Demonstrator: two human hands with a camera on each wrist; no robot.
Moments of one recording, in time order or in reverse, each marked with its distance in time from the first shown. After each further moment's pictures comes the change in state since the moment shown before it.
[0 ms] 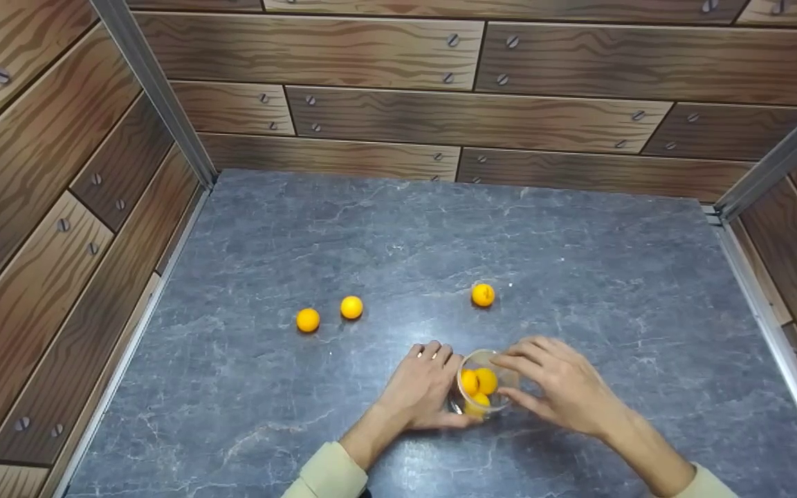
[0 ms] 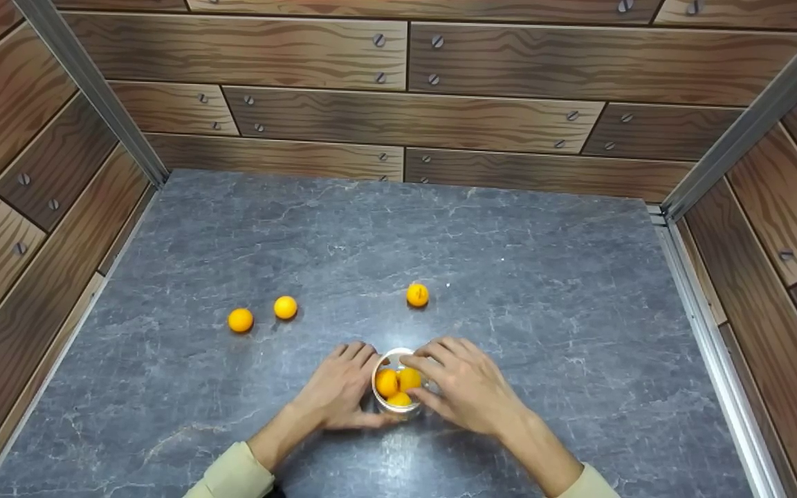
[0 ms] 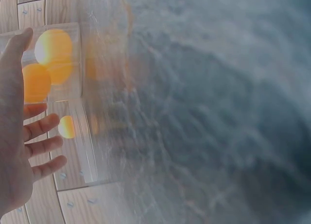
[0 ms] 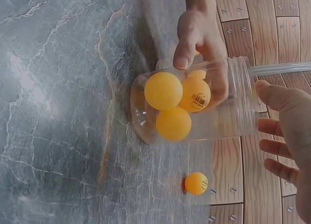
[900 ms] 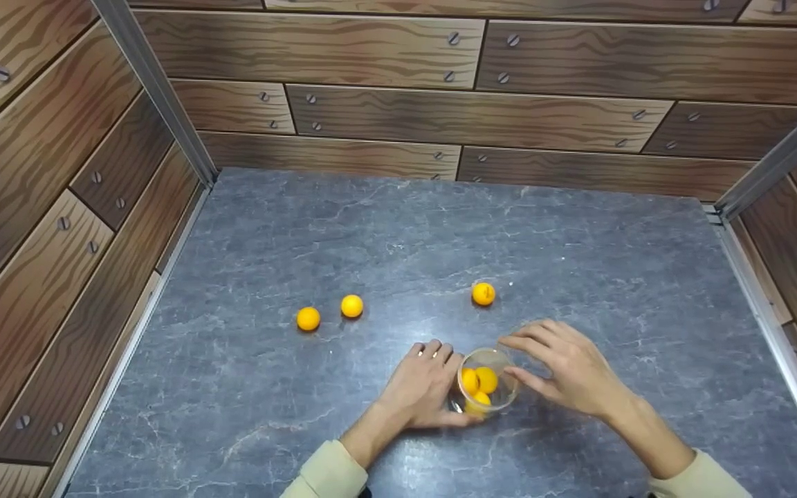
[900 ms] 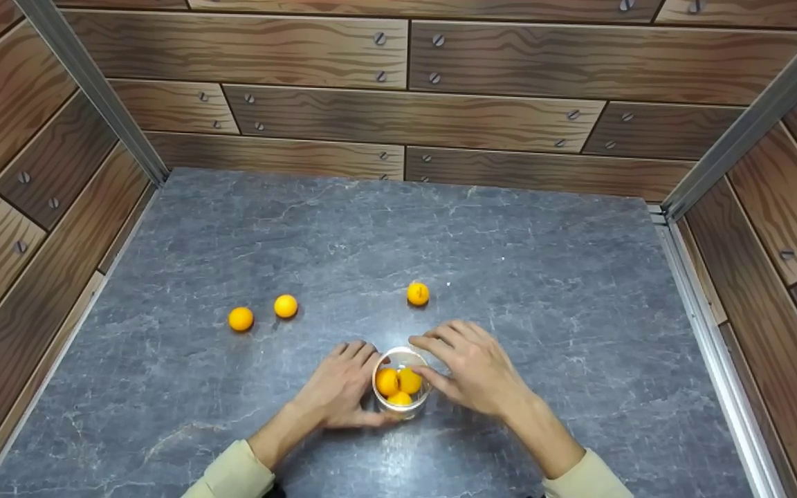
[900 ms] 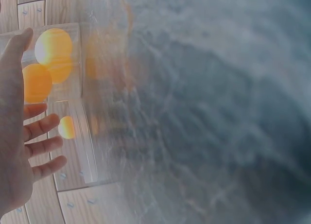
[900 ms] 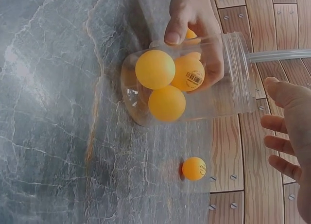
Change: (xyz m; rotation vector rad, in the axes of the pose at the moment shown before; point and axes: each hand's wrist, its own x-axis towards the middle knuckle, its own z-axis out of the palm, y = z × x) left_hand 0.000 0.000 -0.001 0.019 0.011 0.007; right_hand 0.006 0.022 0.000 -0.001 0.095 -0.032
